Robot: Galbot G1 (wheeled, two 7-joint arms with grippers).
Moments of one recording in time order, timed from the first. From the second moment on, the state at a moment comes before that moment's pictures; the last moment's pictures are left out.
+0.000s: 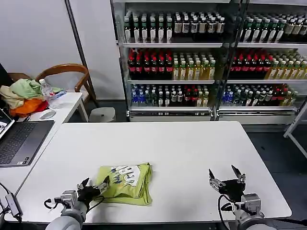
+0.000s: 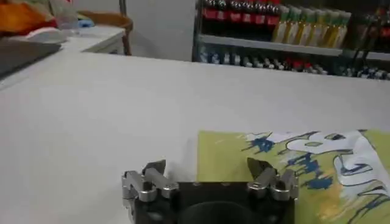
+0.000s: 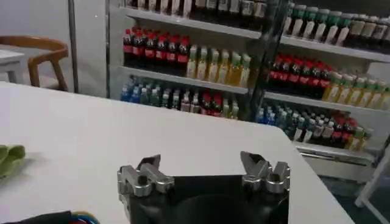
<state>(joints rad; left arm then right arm) 1.44 -1.05 -0.42 -1.99 -0.69 0.43 -0.33 -1.57 1.09 0.52 2.28 0.34 -0.49 0.25</state>
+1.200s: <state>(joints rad) 1.44 -1.04 -0.44 -2.05 -0.66 0.42 -0.33 -1.56 1.08 0.52 2.29 0.34 -0.49 0.25</state>
